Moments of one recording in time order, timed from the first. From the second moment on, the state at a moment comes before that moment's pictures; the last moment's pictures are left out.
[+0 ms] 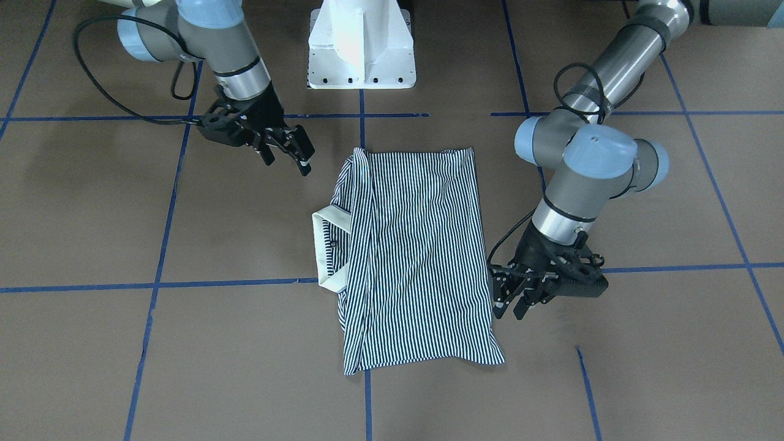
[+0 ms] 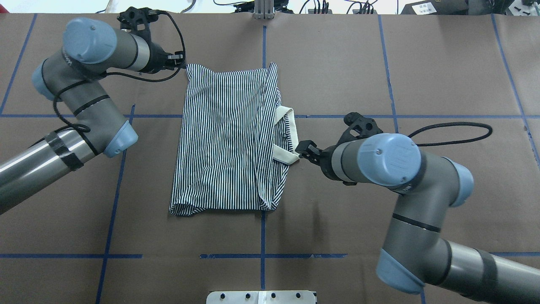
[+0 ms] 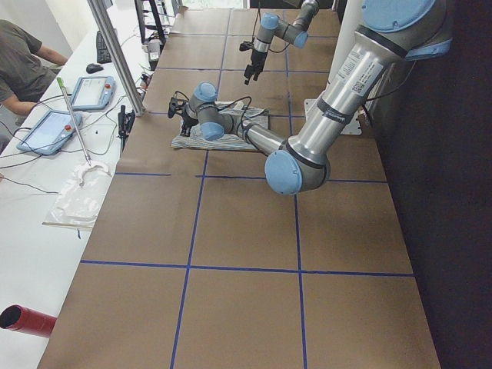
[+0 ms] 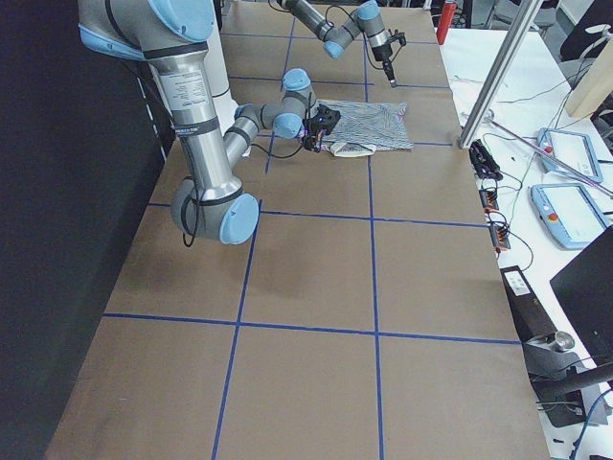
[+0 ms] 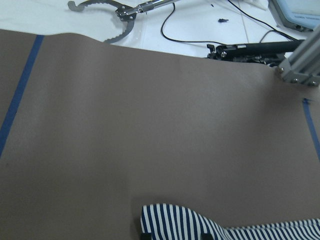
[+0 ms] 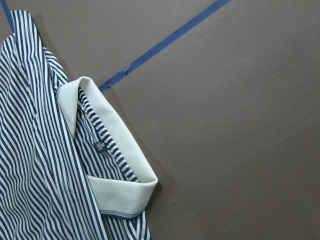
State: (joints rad) left arm -0.85 -2.14 -1.38 -2.32 -1.84 -1.15; right arm 0.45 -1.11 1.85 -1.33 1.66 1.80
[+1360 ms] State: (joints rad) left arm -0.85 -2.07 -1.50 -2.32 -1.87 -1.15; right arm 0.35 -0.75 1.52 -1.69 1.73 1.07
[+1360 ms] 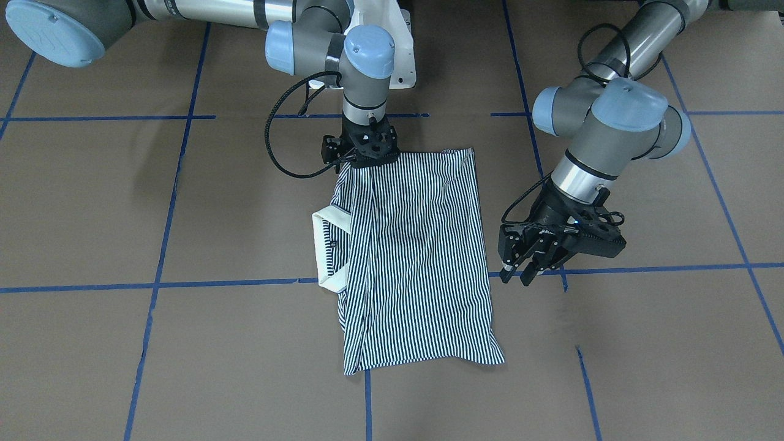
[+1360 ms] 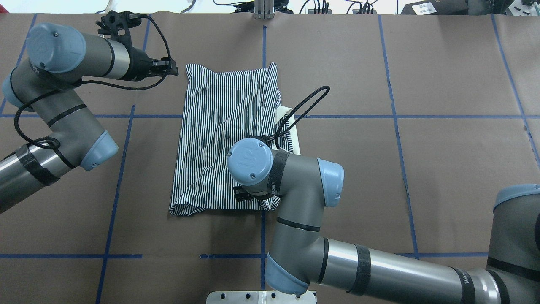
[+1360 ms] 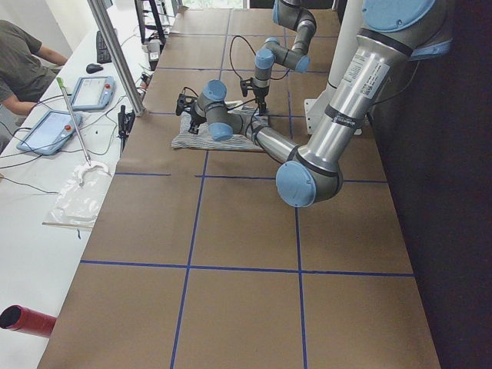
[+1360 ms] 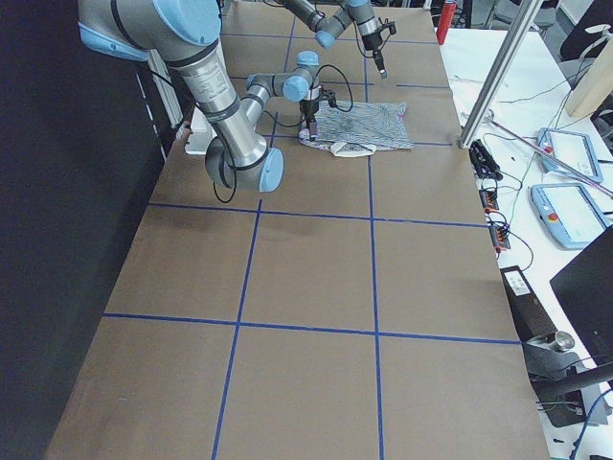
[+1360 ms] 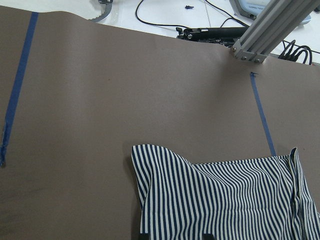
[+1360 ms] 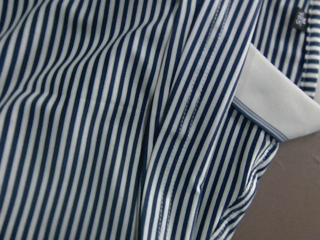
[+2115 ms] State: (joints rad) left arm -0.85 -2.05 -1.53 -2.31 -1.87 -1.16; right arm 0.40 -0.95 1.70 -1.76 1.74 0.96
